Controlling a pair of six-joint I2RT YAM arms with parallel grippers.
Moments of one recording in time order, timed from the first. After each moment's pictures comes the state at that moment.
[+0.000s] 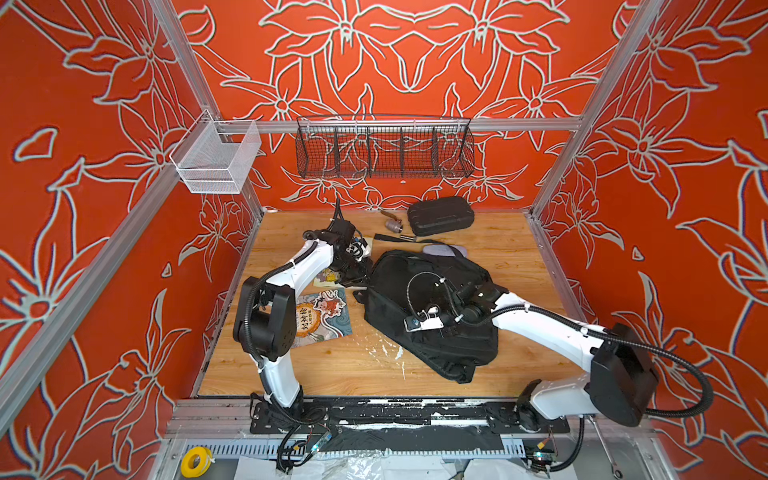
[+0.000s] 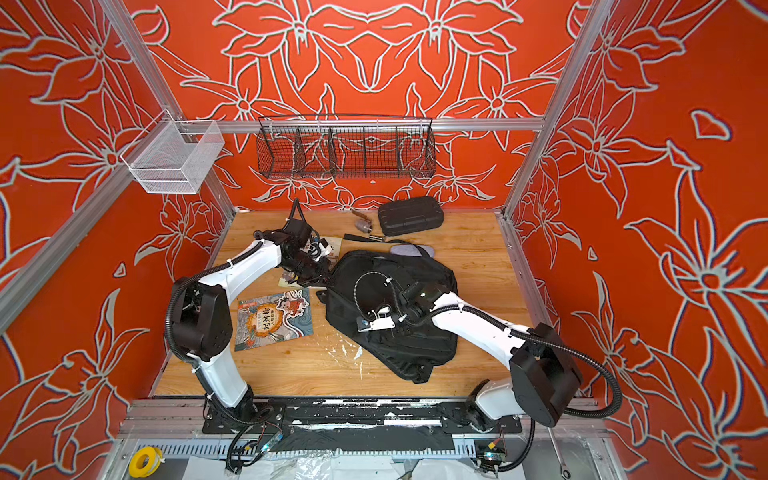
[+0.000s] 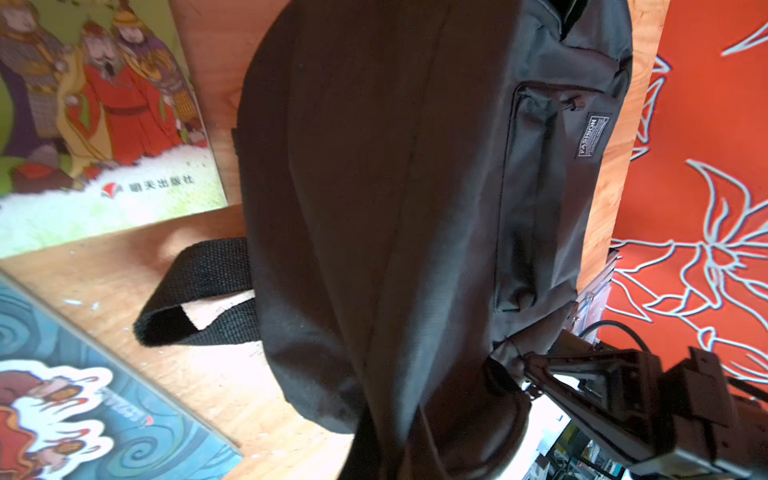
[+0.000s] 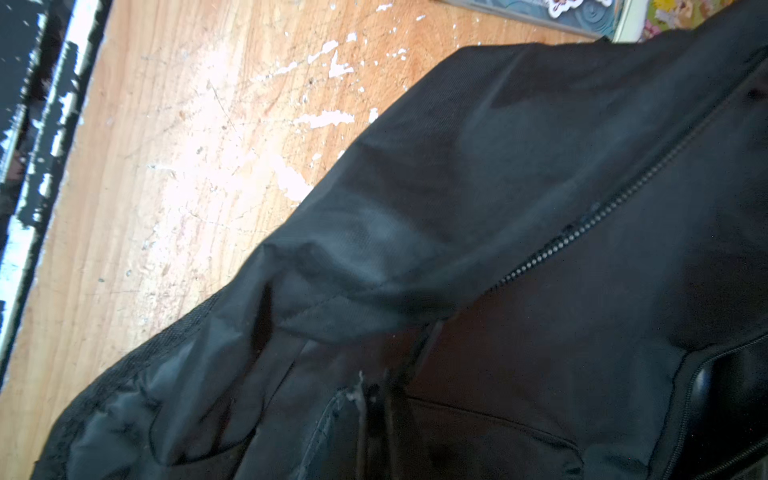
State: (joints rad) left arm -0.23 1.81 1.45 -0.95 0.58 -0.26; right arm 0.71 1.40 0.95 -0.67 -0.28 -1.07
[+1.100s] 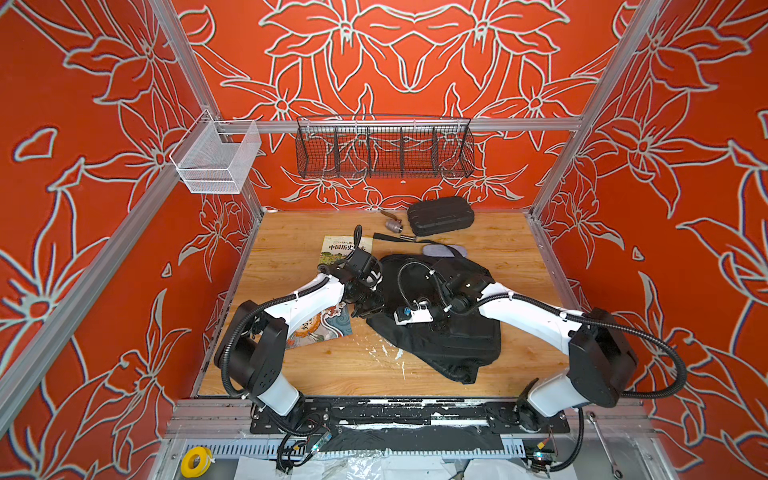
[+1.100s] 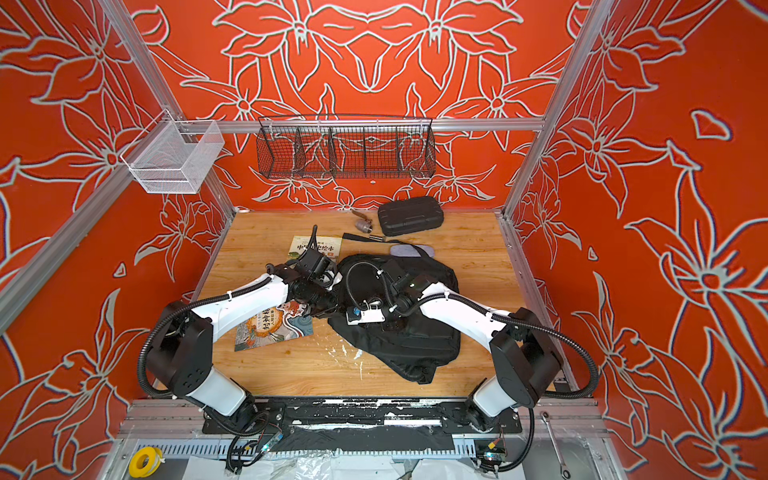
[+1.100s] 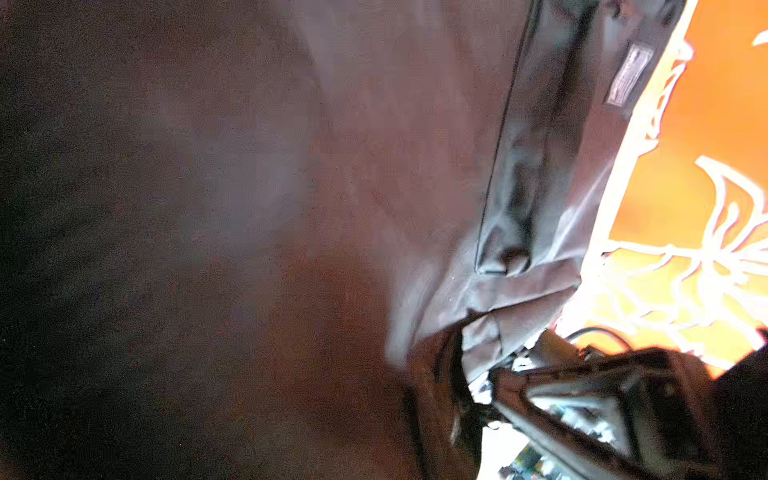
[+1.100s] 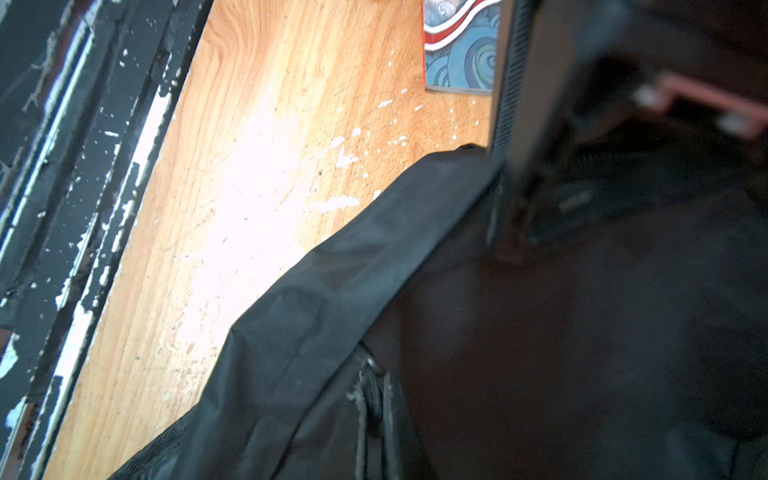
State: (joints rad) left arm -0.48 1.59 1.08 -0.66 0.53 -0.66; right arm 0.71 1.53 1.05 -0.67 -0.44 -1.01
